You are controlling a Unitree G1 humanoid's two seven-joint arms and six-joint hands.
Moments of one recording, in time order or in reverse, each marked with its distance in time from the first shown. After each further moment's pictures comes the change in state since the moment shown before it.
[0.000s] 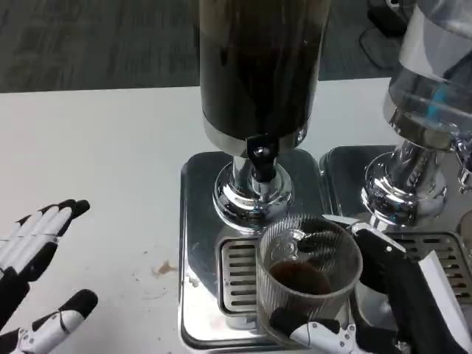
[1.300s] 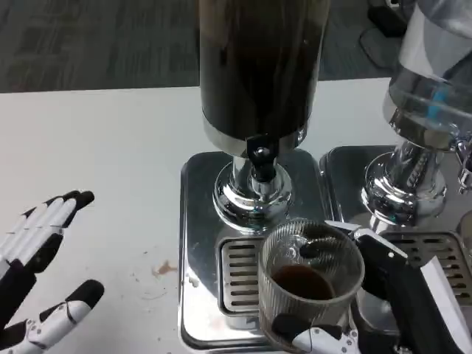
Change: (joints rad) left arm -0.036 -0.038 -0.008 -0.002 0.001 0.009 -0.010; right arm 0.025 -0.001 -0.002 -0.004 0.000 0.000 0.004
